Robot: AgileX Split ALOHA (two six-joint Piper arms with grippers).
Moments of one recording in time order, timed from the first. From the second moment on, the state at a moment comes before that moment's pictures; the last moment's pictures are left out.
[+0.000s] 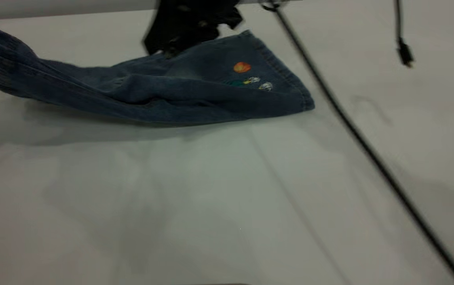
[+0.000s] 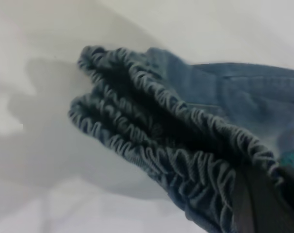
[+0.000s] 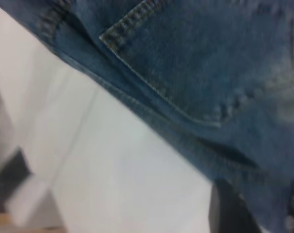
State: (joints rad) left arm 0.46 1.61 -0.98 -0.92 0.67 0.62; right arm 0.50 2.37 -1.81 1.05 0.83 -0.75
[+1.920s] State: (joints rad) left arm -0.31 1.81 -1.21 -0.88 0.41 0.58; right arm 0.24 2.10 -1.85 0.67 0.80 -0.60
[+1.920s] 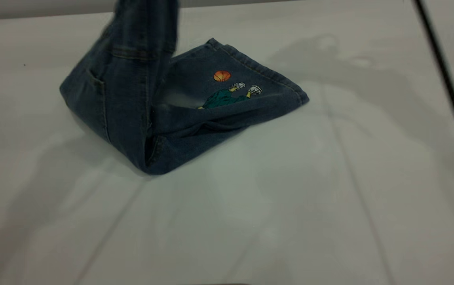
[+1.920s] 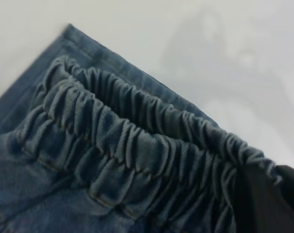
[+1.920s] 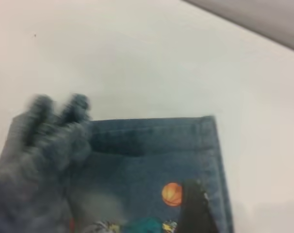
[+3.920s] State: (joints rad) left arm -0.37 1.35 -1.49 0.09 0.79 0.09; right arm 0.76 2.43 -1.94 0.01 0.82 0.01
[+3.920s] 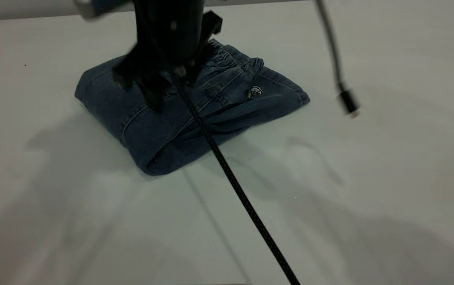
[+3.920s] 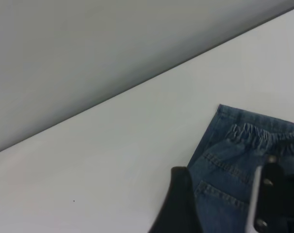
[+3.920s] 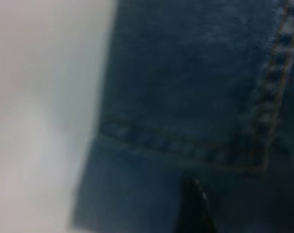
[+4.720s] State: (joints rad) left arm -0.37 1.37 -1.49 0.05 0.87 0.09; right arm 0.68 2.57 -2.06 0.04 1.04 0.51
